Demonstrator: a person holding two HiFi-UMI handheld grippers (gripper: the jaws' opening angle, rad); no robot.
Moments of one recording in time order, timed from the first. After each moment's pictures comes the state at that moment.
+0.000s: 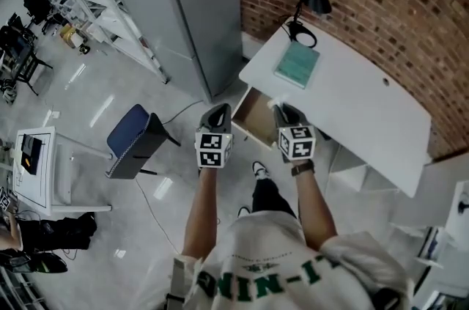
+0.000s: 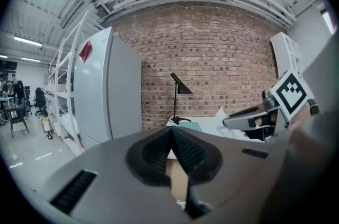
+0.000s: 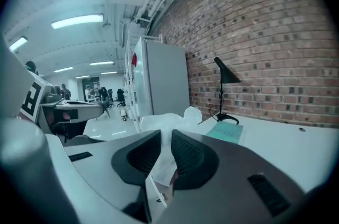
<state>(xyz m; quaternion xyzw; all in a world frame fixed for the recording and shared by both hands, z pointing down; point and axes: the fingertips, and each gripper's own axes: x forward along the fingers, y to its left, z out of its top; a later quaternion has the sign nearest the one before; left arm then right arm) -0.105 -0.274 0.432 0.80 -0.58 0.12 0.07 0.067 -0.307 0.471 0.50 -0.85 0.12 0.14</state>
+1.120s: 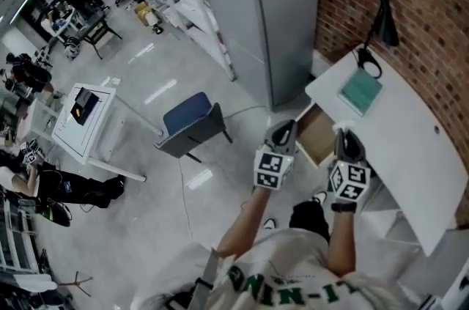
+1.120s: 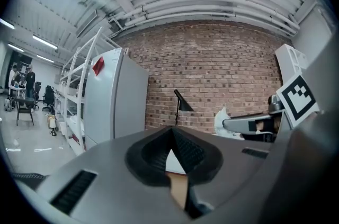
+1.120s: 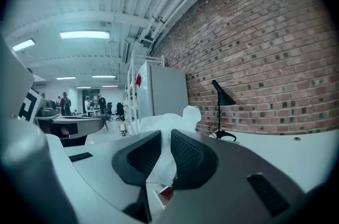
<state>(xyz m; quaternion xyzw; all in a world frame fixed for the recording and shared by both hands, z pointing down) 0.010 -0.216 0.393 0.81 -0.57 0.04 0.09 0.174 -0.235 0.401 0.56 -0.82 0.08 0.09</state>
